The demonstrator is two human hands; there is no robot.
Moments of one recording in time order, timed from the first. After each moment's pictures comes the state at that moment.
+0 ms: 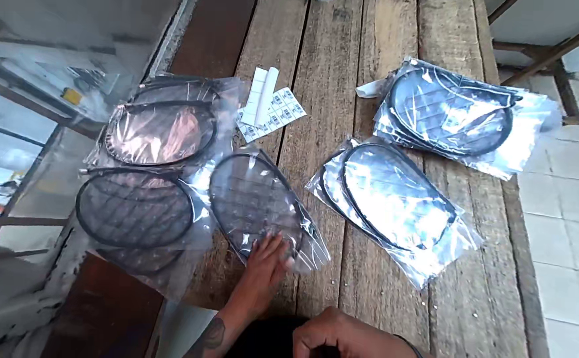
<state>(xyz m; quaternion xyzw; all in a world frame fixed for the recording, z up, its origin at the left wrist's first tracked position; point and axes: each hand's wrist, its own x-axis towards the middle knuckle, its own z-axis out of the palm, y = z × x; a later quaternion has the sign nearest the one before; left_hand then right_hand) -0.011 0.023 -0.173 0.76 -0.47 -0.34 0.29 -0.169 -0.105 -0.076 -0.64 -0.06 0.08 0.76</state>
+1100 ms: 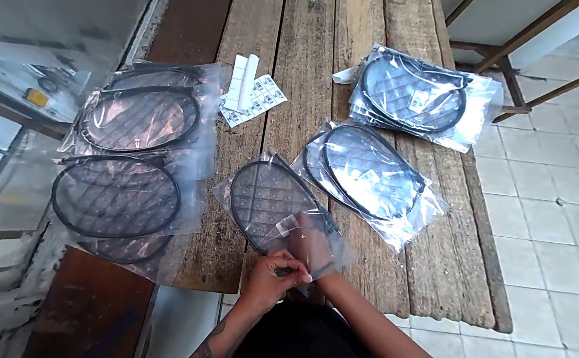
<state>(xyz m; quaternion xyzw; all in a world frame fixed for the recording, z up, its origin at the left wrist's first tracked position) -0.060 0.036 -0.178 0.58 -0.31 -0.51 0.55 -0.129 -0.093 -0.168 -0.79 0.49 0.17 0.32</state>
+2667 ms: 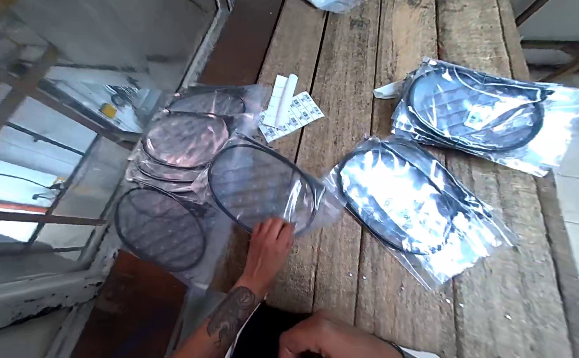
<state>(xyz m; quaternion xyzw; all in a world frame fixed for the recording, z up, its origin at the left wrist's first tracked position) 0.011 0.014 -0.192 0.79 -0.56 0.02 0.26 -0.159 -0.057 -0.071 -0.70 -0.07 0.06 0.71</state>
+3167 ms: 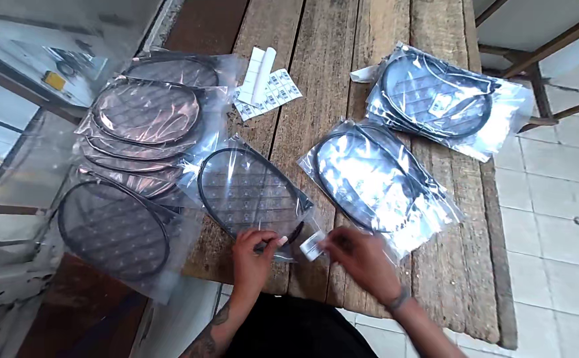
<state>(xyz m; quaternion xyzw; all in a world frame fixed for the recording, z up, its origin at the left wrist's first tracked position) -0.050 0.036 -0.189 0.80 -0.26 -0.22 0.50 -0.216 -0.130 -0.149 -0.82 0.35 -0.07 0.44</state>
